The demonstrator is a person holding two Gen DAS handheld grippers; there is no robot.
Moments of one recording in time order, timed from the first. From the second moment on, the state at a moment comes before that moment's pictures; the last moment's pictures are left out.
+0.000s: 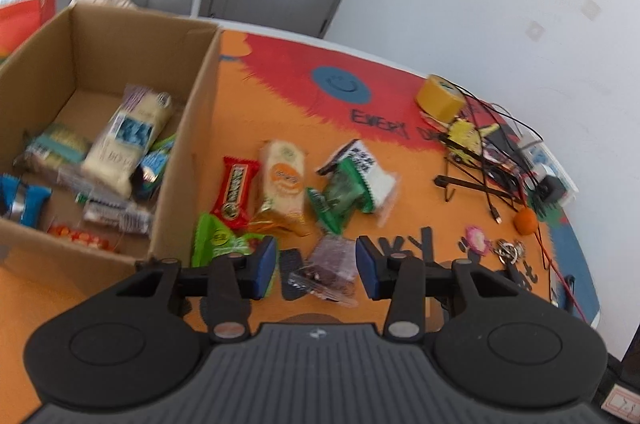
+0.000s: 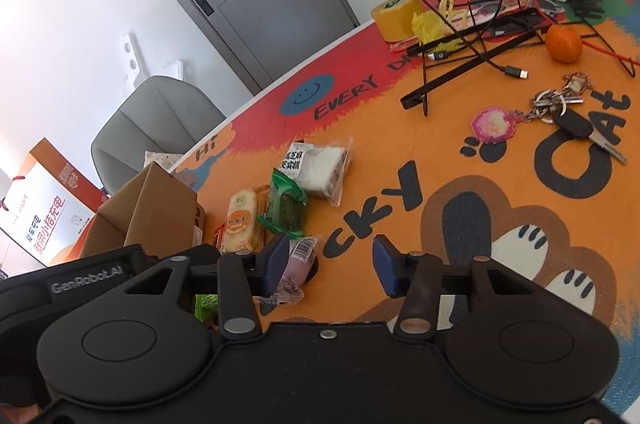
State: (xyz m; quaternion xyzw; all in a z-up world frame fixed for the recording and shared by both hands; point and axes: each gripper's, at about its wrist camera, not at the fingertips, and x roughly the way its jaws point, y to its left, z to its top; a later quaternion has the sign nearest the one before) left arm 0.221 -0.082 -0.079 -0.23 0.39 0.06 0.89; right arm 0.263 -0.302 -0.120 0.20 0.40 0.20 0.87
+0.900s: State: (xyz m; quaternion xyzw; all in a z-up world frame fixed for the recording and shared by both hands) left arm 0.234 -0.056 -0.121 -0.22 0.41 0.12 0.88; right arm 0.281 -0.261 -0.133 0.16 0.43 0.19 0.87
